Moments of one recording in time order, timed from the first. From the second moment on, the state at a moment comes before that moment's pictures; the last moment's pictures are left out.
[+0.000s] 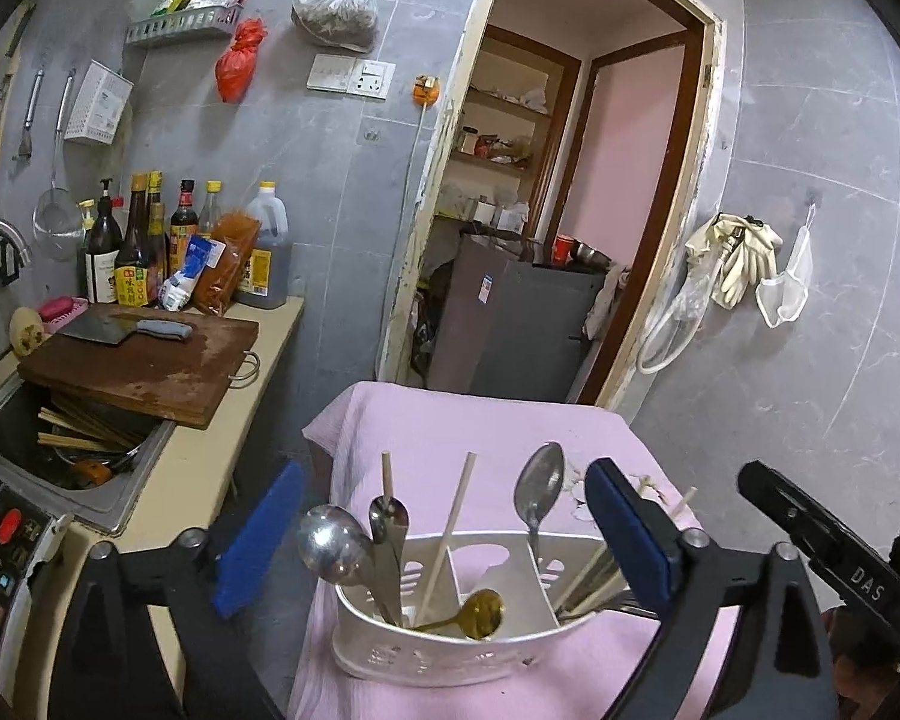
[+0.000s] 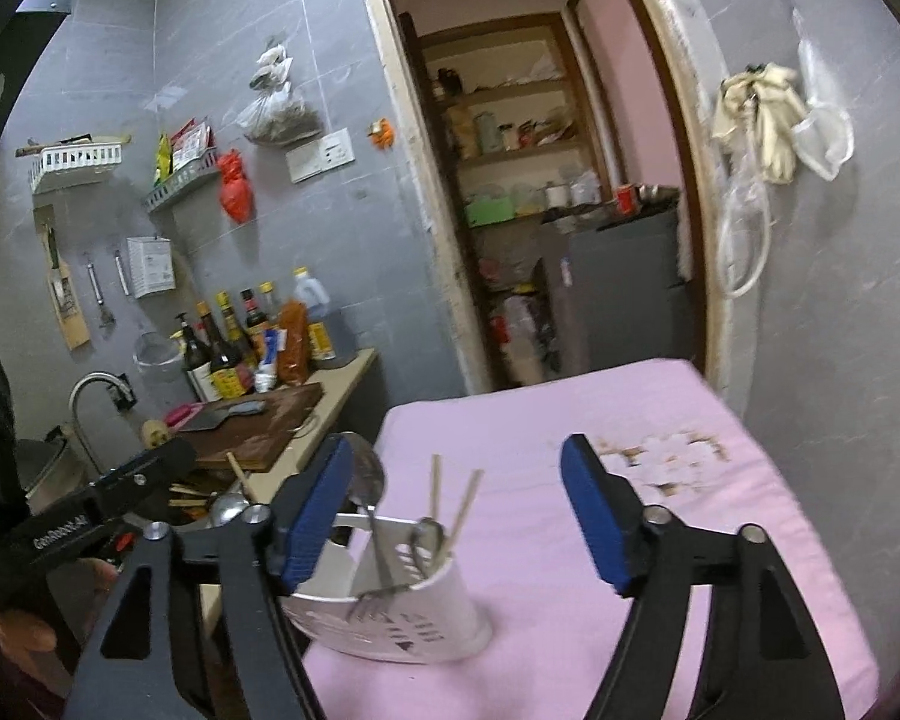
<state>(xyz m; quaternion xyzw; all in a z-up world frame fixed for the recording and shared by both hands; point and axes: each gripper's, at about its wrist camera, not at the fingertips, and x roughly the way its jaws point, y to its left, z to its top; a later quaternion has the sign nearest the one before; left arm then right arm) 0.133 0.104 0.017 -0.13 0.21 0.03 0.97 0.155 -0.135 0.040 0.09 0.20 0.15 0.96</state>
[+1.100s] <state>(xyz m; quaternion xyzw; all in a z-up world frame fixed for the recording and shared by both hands) -0.001 0.011 0.014 -0.08 0.23 0.09 0.97 0.023 -0.232 0.030 0.02 0.23 0.09 0.97</state>
